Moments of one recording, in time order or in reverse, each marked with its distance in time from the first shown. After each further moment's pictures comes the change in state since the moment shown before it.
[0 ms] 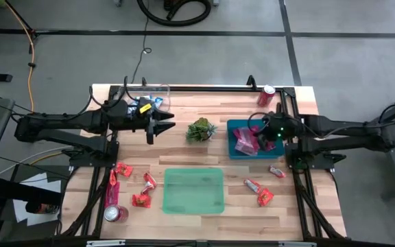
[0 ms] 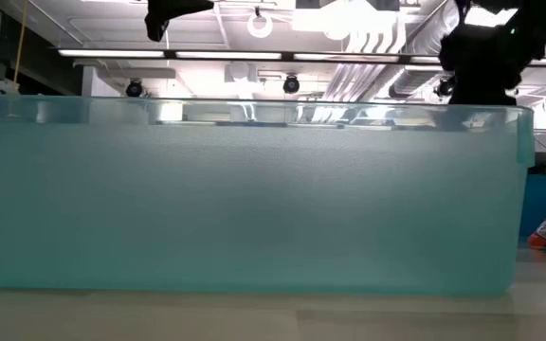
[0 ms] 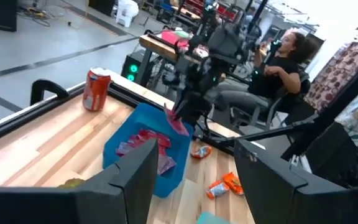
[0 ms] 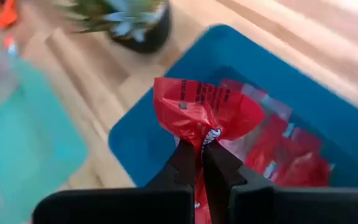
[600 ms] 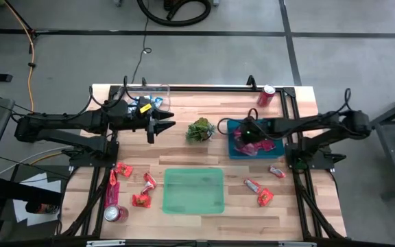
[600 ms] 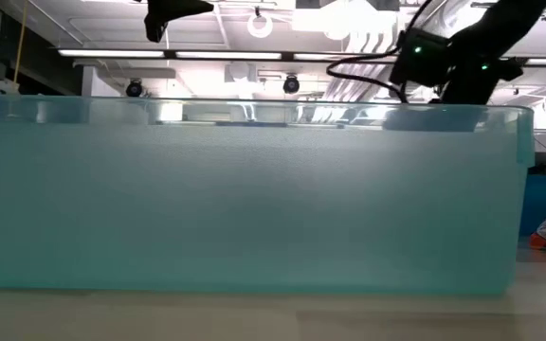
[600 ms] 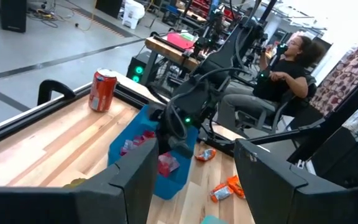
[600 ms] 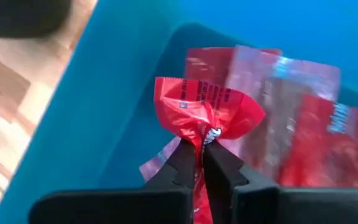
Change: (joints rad) left arm 0.000 0.000 0.000 -0.001 -0.024 -0.009; right arm -0.047 0.564 -0.034 0.335 0.025 0.207
